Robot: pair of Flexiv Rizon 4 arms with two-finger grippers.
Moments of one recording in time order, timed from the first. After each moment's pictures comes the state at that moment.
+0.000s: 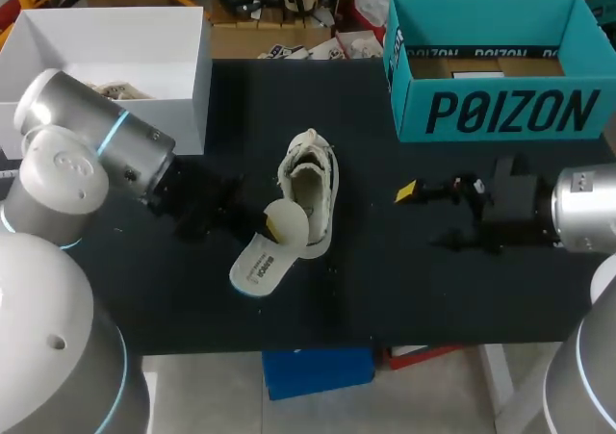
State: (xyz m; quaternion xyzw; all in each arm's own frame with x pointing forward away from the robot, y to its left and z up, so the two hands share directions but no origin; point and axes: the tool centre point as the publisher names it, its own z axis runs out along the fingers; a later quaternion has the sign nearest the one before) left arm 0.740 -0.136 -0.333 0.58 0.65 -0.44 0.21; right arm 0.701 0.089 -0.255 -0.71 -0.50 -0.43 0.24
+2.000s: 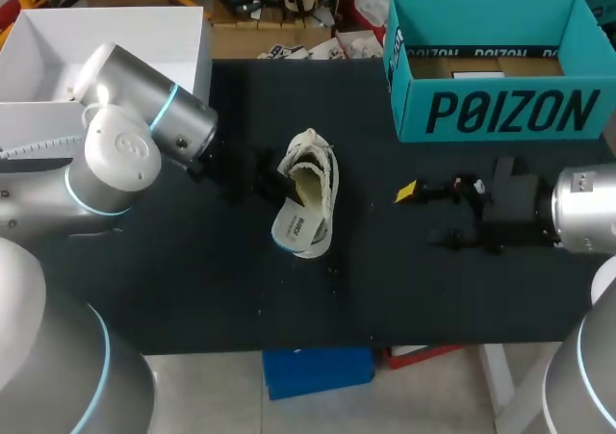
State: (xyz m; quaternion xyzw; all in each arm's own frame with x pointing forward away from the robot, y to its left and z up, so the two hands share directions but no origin) left arm 0.843 -0.172 -0.373 0.58 0.68 -0.39 0.22; right arm 0.701 0.089 -0.255 -0.71 -0.50 -0.43 0.24
